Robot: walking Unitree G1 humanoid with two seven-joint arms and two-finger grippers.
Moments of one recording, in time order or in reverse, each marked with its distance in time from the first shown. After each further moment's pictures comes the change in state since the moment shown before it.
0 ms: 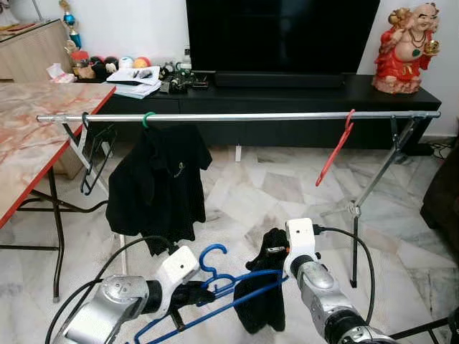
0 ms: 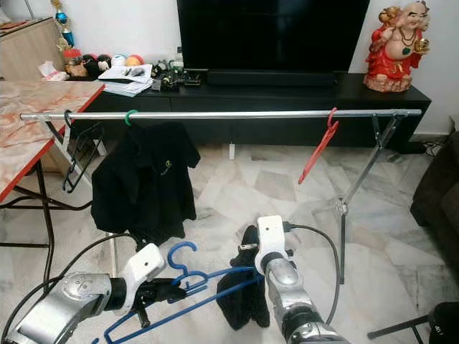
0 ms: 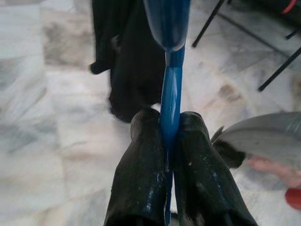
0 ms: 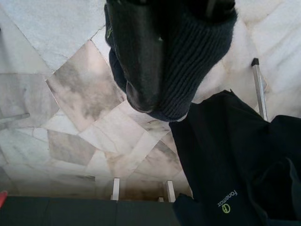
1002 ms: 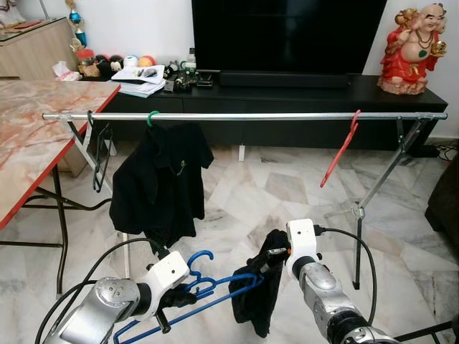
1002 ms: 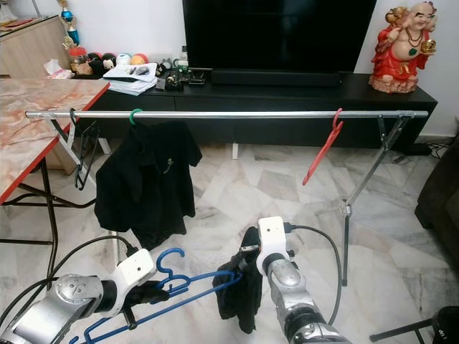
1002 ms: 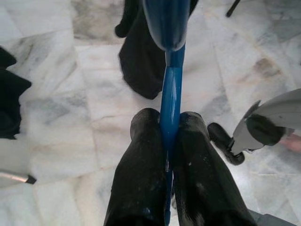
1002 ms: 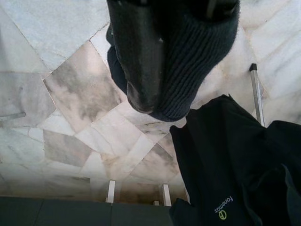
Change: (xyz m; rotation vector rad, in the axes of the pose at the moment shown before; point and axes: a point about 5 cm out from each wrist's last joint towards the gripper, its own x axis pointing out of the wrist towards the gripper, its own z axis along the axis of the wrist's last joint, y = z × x) left arm 0.001 0.010 -0.015 0.061 0.104 0.110; right arm -0.001 -0.003 -0.002 -0.005 0.006 0.008
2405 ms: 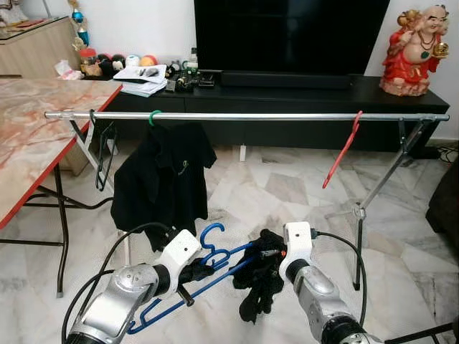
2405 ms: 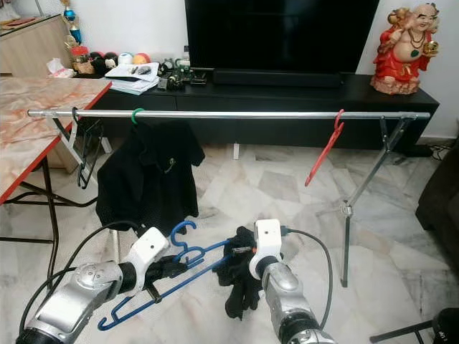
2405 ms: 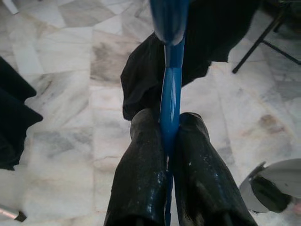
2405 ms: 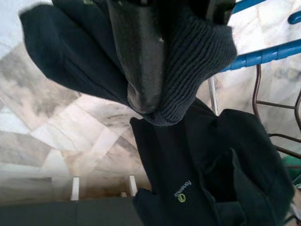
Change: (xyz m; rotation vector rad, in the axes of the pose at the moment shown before) left arm 0.015 0.003 0.034 -0.091 -0.207 0.047; right arm -0.002 0.012 -0.001 0.123 -0.051 0.155
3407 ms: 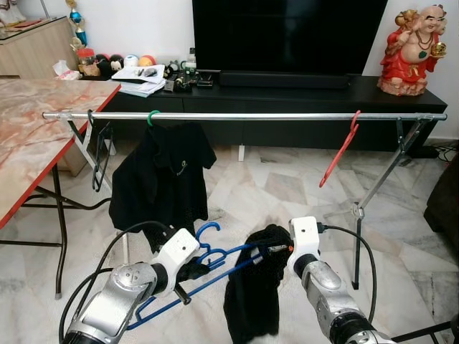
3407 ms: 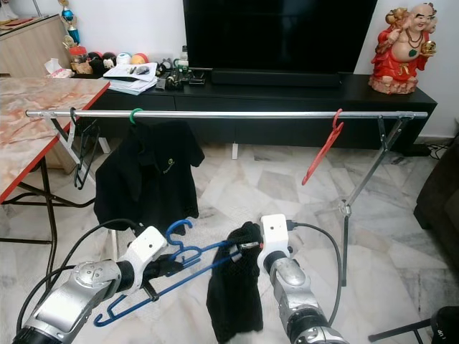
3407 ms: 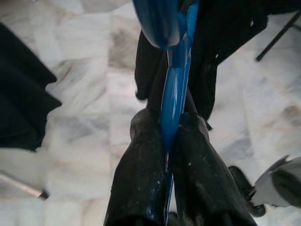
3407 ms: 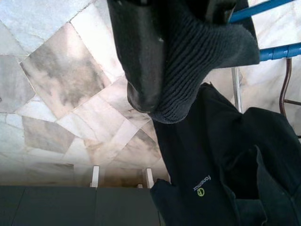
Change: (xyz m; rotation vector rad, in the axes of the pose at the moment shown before) left arm -0.001 0.009 -0.006 0.028 0.081 0.118; right arm -0.001 -0.013 0.010 -0.074 -0.021 -0.074
